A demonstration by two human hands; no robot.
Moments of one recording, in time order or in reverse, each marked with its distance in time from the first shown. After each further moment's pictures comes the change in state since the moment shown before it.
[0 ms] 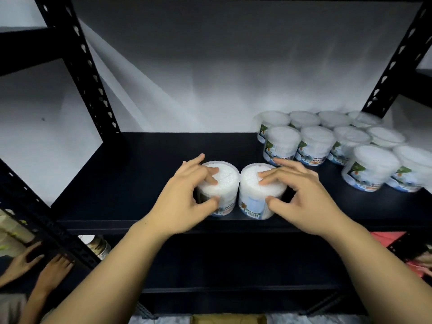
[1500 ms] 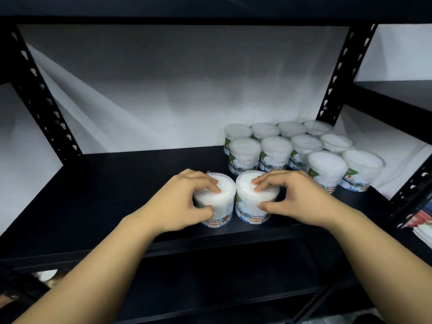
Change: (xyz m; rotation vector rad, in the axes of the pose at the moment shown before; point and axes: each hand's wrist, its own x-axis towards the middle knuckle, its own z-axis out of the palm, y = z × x) left_hand 0.060 0.036 0.030 0.141 -0.224 0.158; right_hand 0.000 0.040 -0.070 -0.045 -0.157 0.088
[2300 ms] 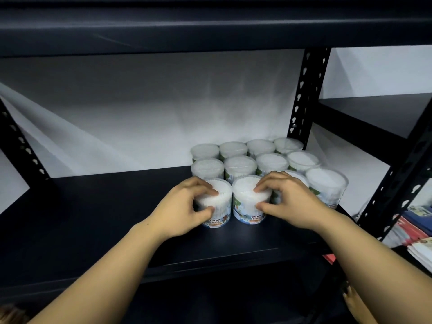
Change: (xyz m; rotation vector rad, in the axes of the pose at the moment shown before) left_hand 0.091 0.036 0.074 0.011 0.065 -0.028; right_hand -0.001 0.112 -0.065 -0.132 0.083 -0.043
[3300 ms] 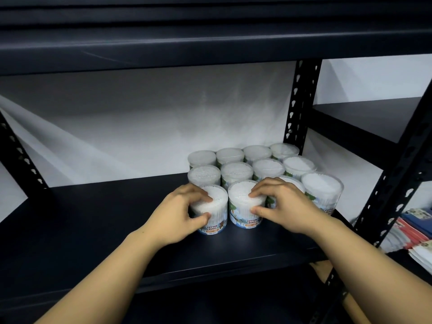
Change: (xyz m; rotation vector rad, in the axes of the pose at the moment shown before) left_hand 0.002 -0.003 0.000 0.031 0.029 0.016; right_hand 0.006 0.012 0.006 -0.013 0.029 -0.030
